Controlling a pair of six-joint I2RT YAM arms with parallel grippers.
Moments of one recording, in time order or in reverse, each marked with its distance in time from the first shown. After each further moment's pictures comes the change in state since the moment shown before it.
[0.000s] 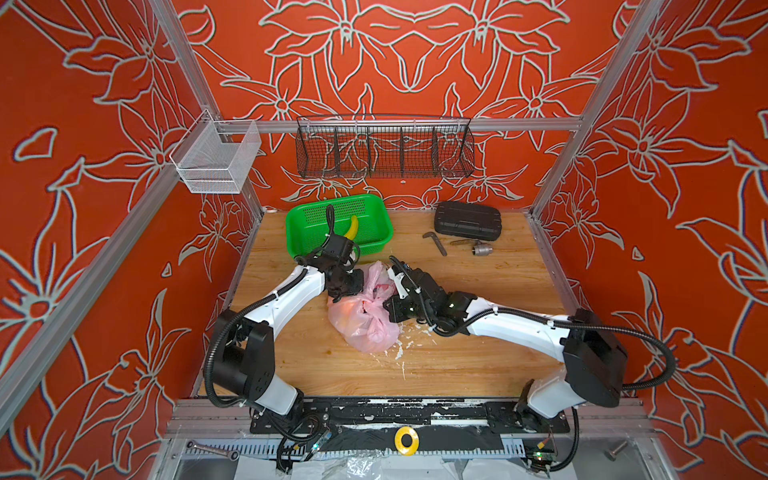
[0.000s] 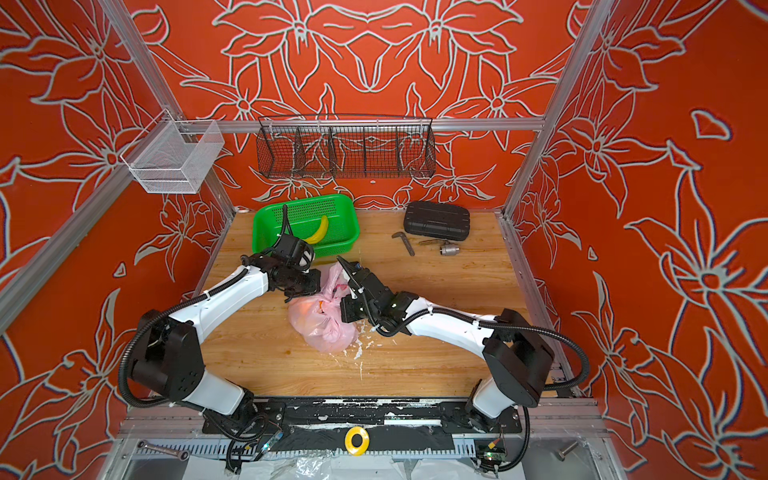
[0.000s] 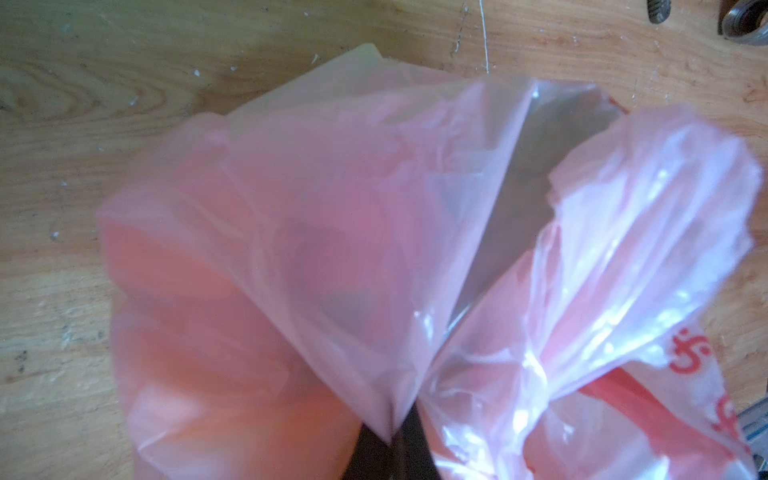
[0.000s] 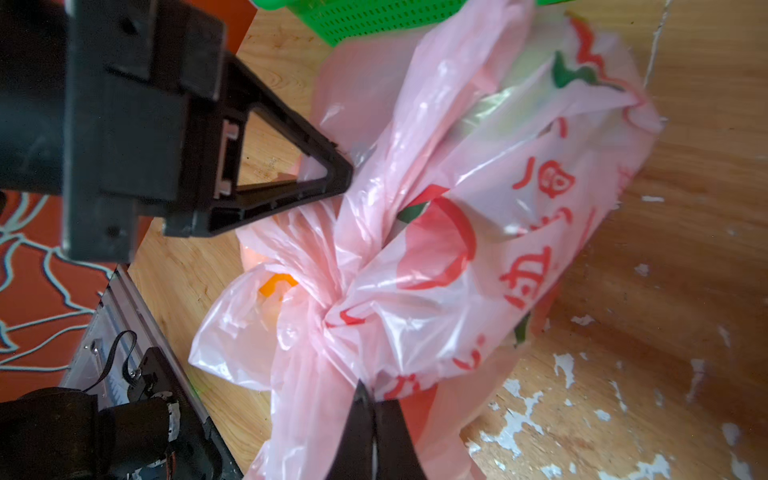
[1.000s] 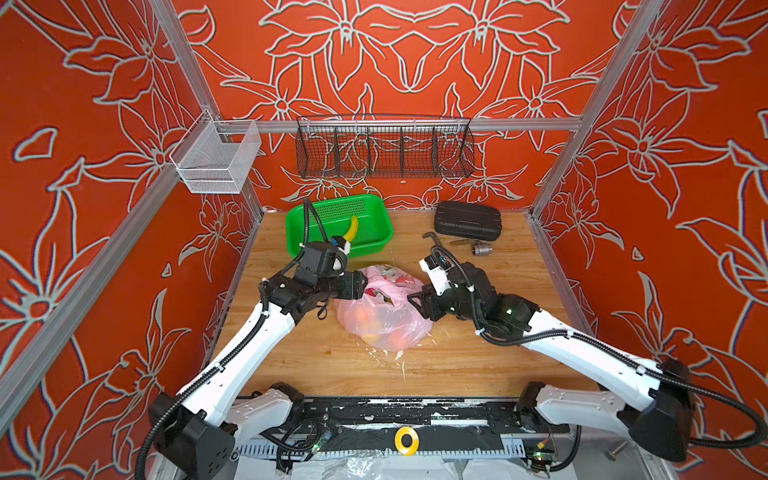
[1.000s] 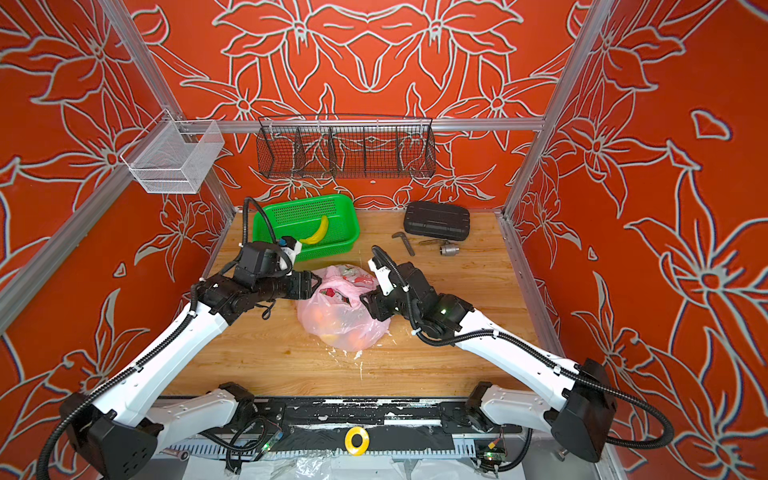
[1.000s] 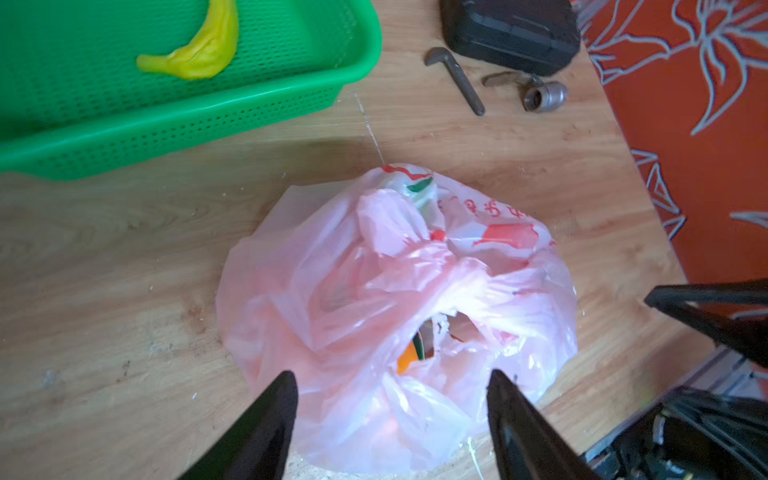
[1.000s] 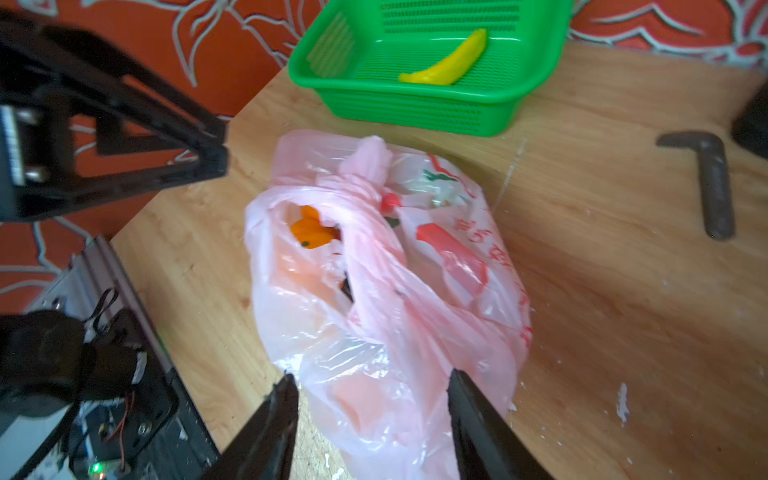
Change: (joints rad) left arm -0.138 -0.385 -0.034 -0.001 -0.071 0.119; right arm -0.070 -0.335 -0.010 -0.226 0.007 -0.343
